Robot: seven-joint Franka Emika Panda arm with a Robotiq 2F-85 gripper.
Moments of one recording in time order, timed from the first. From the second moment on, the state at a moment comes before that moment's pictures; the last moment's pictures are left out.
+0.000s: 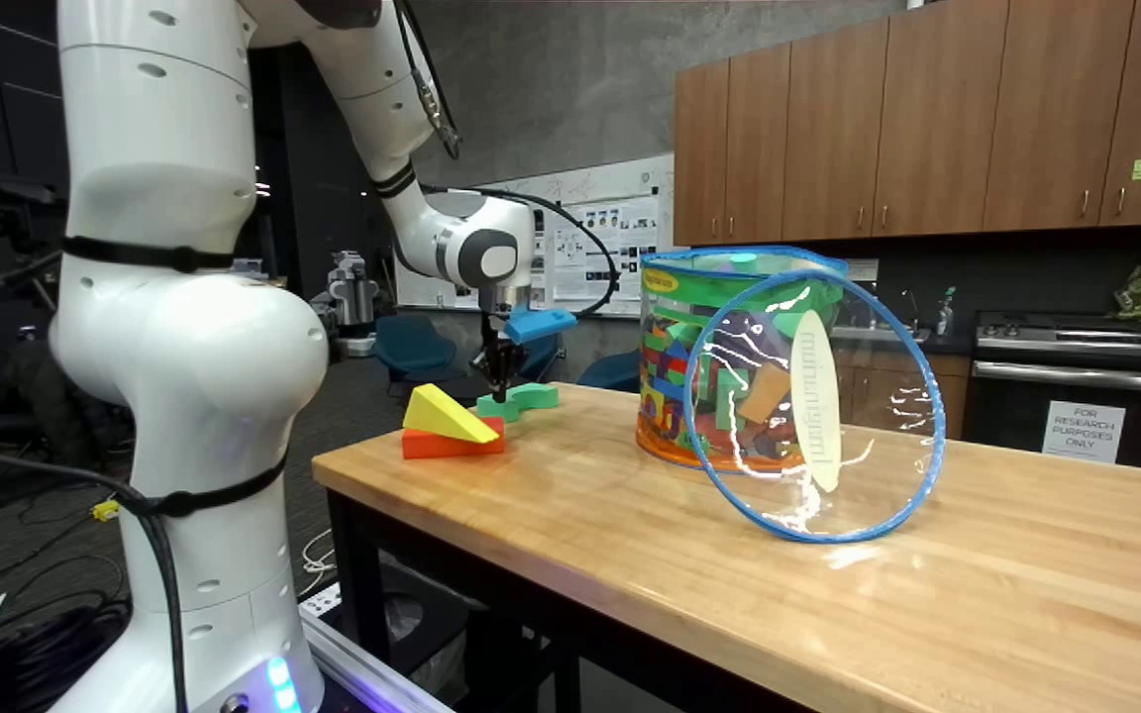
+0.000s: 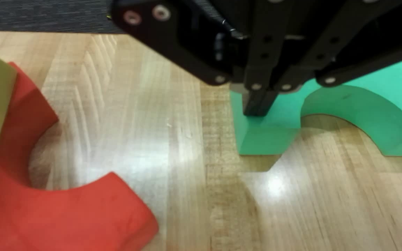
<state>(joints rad) 0.09 0.05 0.13 -2.35 0.32 2.56 -1.48</state>
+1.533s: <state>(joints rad) 0.05 0.08 0.10 -2.35 0.22 2.63 -1.40</state>
